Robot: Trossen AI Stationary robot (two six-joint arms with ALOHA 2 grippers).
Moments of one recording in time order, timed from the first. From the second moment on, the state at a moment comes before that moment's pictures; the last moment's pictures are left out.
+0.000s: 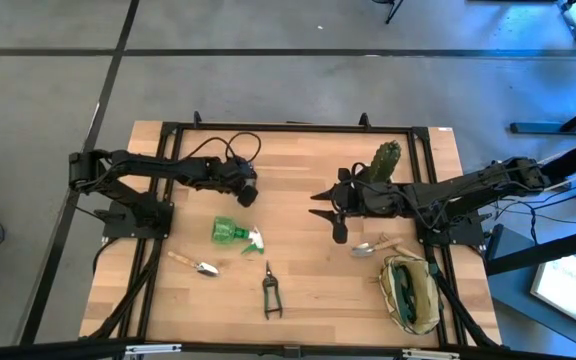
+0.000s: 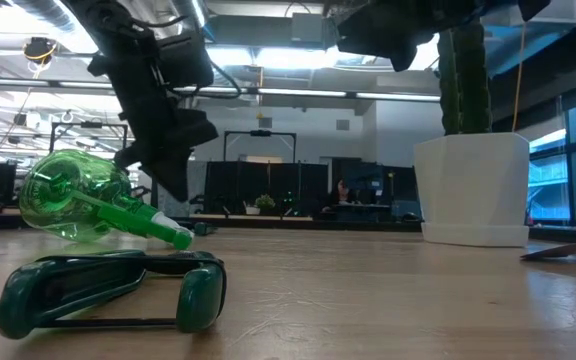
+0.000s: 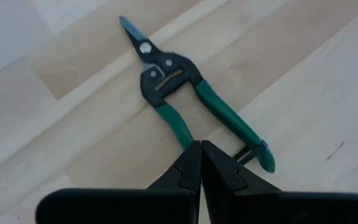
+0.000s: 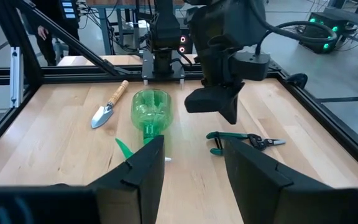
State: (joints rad) left arm 0.29 1.40 0.72 -0.41 -0.24 -0.61; right arm 0.18 1.26 0.76 0.19 0.27 0.07
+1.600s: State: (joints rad) left arm 0.29 1.40 0.72 -0.42 -0.24 -0.59; right arm 0.20 1.26 0.76 0.18 0.26 0.12
